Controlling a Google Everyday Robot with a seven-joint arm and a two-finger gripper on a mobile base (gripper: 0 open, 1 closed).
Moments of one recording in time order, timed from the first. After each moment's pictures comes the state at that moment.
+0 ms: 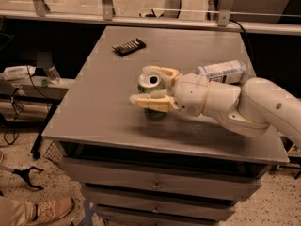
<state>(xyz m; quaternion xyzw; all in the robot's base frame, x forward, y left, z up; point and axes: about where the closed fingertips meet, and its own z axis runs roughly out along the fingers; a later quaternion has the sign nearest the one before) 0.523 0.013 0.906 -0.47 0.53 0.34 0.62</state>
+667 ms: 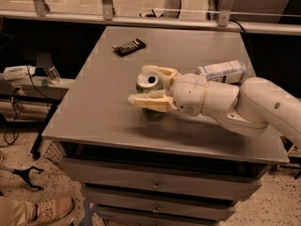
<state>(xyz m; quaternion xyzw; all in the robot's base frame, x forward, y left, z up) 0.522 0.018 0.907 -0.47 0.53 0.34 0.62</state>
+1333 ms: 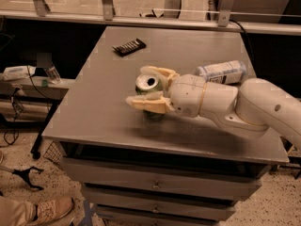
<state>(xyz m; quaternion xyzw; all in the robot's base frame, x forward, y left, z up) 0.519 0.020 0.906 -0.48 0.54 0.32 0.62</state>
